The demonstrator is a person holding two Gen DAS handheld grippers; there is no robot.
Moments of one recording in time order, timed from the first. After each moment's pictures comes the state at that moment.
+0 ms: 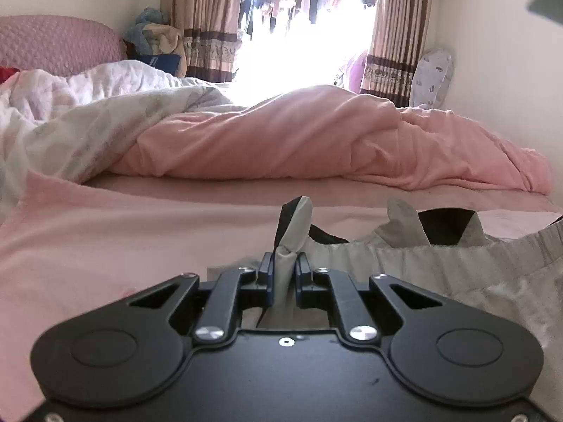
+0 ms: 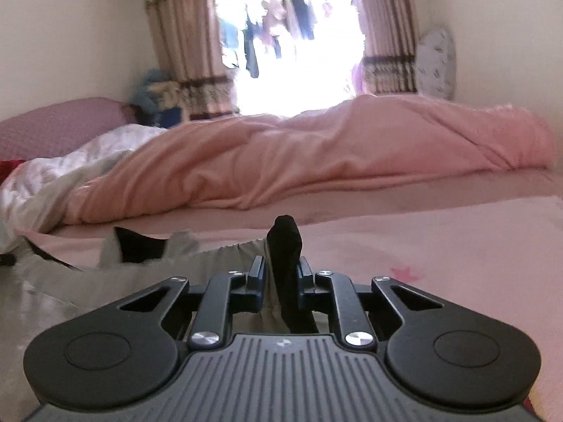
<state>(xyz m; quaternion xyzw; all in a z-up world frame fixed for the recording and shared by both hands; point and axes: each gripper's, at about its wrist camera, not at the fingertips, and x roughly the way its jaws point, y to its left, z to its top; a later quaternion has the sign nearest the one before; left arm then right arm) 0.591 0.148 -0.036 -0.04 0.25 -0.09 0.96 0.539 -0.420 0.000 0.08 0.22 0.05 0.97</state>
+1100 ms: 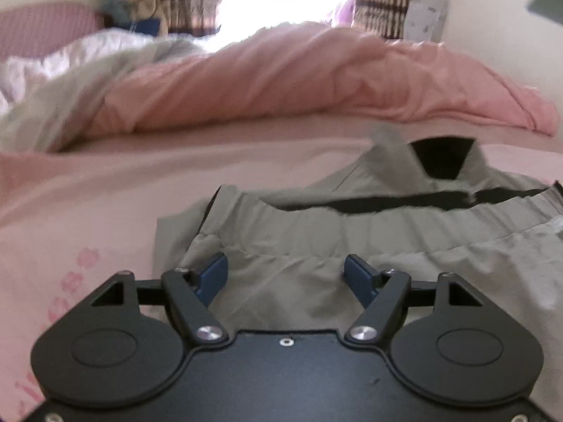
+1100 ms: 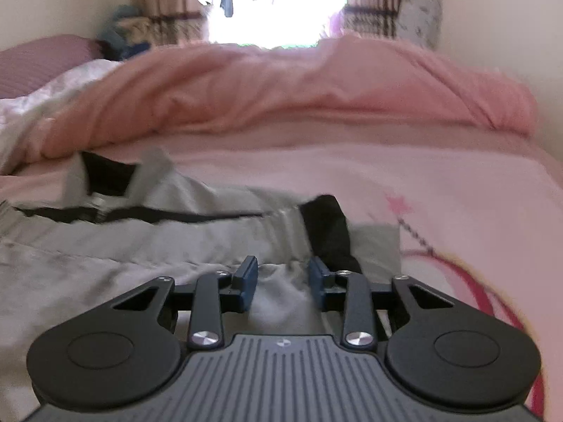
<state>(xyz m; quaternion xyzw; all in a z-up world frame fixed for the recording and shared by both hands) 0.622 0.104 -0.083 0.01 0.34 -0.10 0.94 0.544 -0.388 -0.044 0.04 0.31 0.00 0.95</state>
